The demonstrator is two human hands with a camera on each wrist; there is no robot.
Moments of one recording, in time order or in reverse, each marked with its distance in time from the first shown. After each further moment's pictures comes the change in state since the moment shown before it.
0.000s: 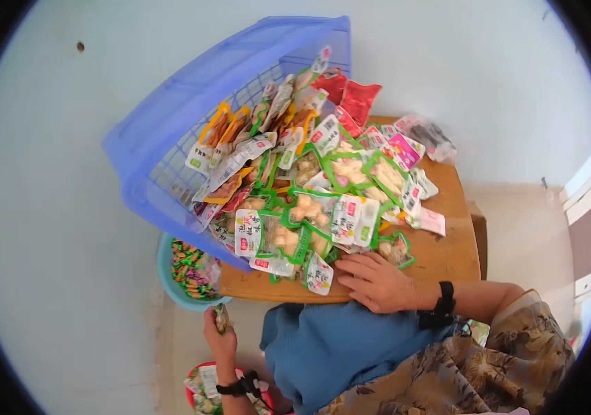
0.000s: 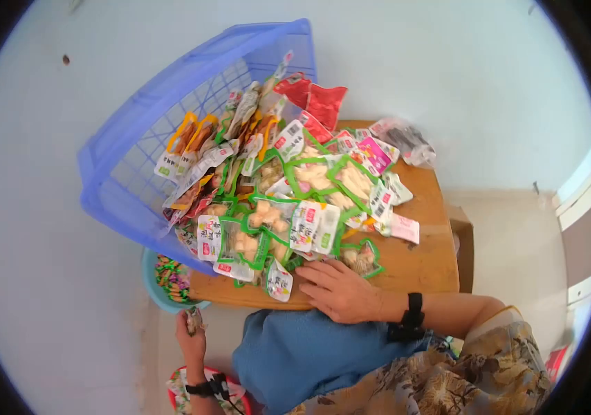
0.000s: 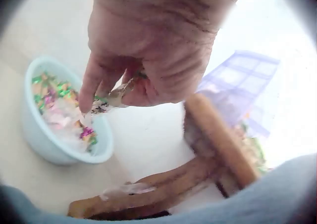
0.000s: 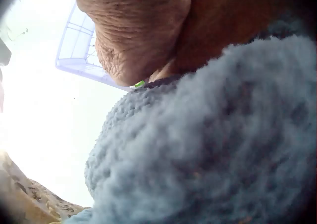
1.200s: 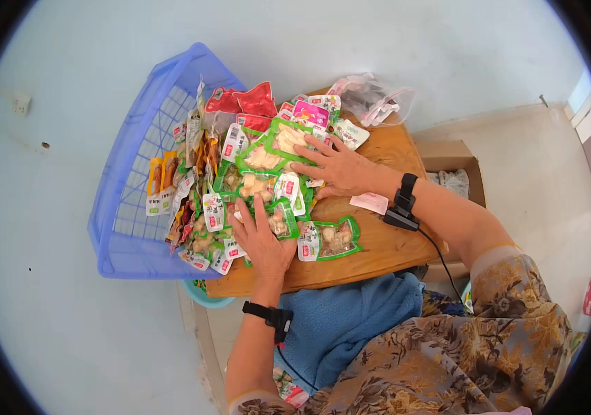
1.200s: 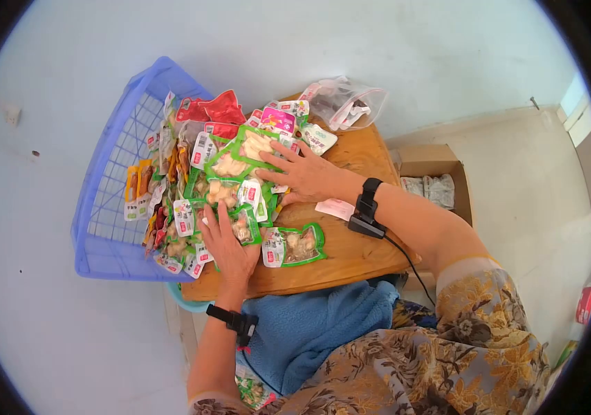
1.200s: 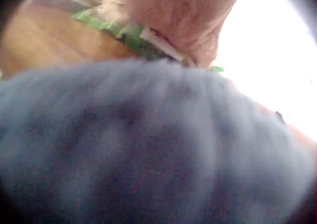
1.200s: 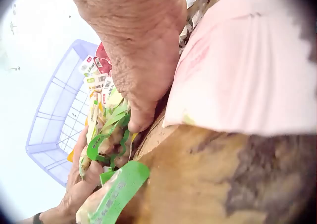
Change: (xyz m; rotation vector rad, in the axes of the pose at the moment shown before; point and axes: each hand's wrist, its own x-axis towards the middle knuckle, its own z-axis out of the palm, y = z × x) left_hand 0.041 0.293 0.159 0.429 0.044 0.785; right_hand -0.017 0.167 -0.071 -0.421 0.051 0.161
